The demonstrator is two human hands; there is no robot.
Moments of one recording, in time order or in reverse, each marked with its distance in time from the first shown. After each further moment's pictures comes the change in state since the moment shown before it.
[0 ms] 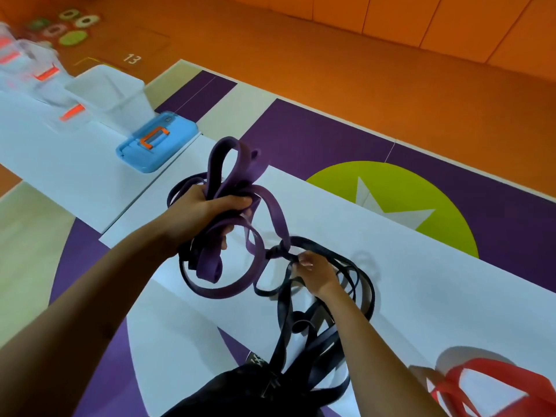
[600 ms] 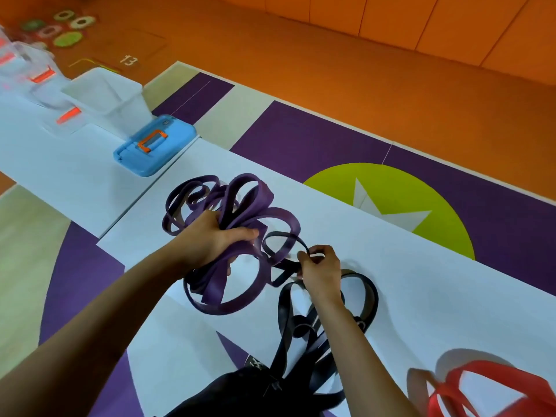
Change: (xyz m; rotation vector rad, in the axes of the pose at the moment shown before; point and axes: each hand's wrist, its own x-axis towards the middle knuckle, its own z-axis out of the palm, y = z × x) left_hand 0.001 -0.020 0.006 0.142 -0.002 -0.070; right_hand -0.041 -0.058 -0.001 0.603 0.413 0.153
